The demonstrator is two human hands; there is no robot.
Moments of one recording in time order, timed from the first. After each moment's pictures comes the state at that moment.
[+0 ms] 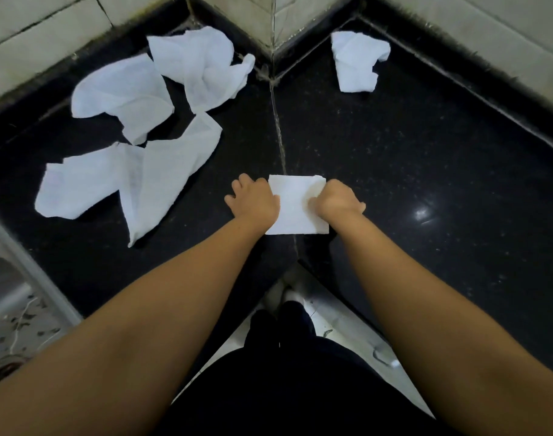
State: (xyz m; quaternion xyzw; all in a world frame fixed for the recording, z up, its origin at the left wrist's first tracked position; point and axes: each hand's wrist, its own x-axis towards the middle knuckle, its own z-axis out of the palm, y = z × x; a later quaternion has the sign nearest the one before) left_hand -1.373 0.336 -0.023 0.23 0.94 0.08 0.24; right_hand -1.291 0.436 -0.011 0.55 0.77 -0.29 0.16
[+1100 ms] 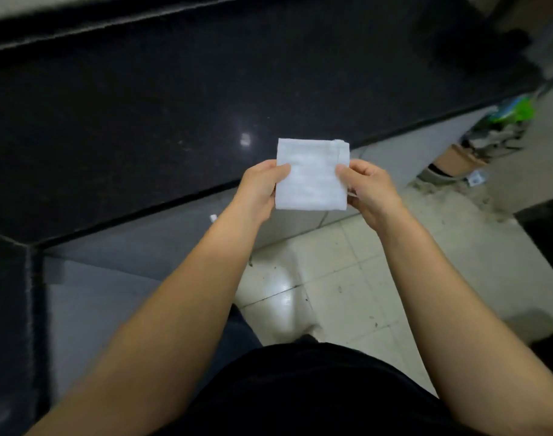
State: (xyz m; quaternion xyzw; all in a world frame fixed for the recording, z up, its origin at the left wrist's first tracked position) left_hand -0.893 0.275 0.022 0.33 0.51 0.33 0.73; right_hand -0.733 0.215 0.038 0.67 0.28 -0.51 -0.46
